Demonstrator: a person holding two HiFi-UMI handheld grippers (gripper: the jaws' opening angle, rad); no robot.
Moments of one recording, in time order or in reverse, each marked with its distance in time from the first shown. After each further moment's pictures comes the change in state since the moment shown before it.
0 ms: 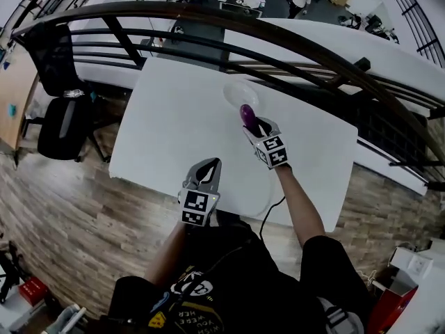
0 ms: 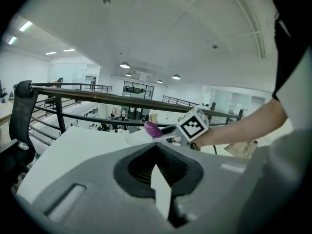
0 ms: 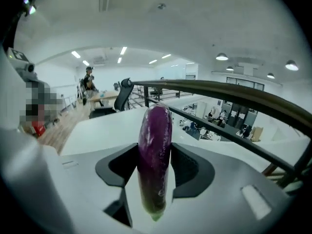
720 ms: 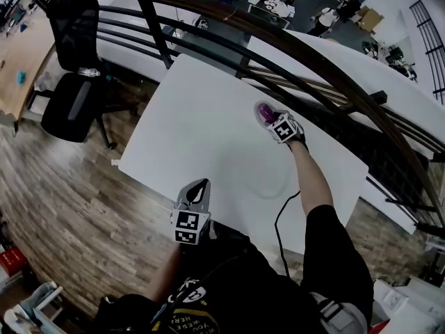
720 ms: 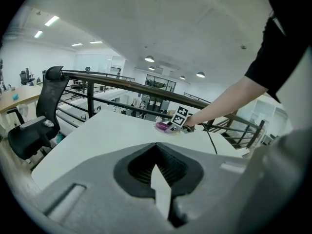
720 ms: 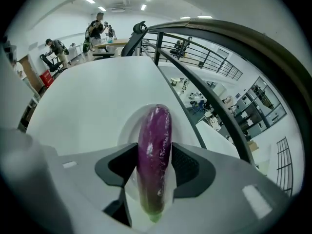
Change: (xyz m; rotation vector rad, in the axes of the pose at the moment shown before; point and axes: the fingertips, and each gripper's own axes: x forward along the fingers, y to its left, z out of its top) left arm -0.044 0.107 -0.054 -0.193 0.075 0.203; right arm 0.179 -0.086 -0.029 -0.370 0.511 0.045
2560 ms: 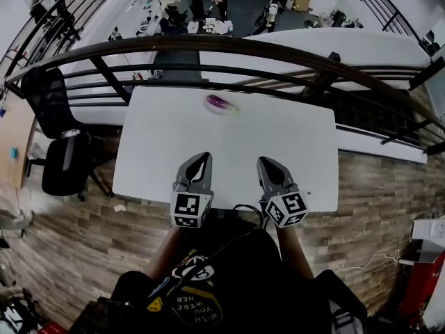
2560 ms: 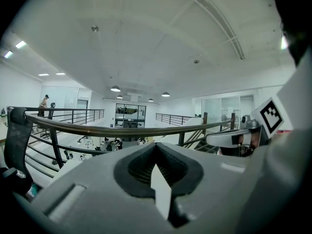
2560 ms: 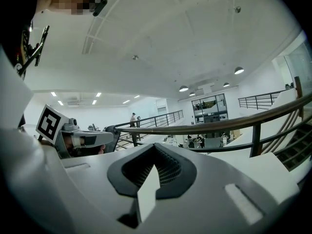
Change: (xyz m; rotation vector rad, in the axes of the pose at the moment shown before) left arm -0.081 -0.173 0.107 0.310 -0.326 -0.270; right arm -0.463 0.217 -0.069 0.726 -0.943 -0.327
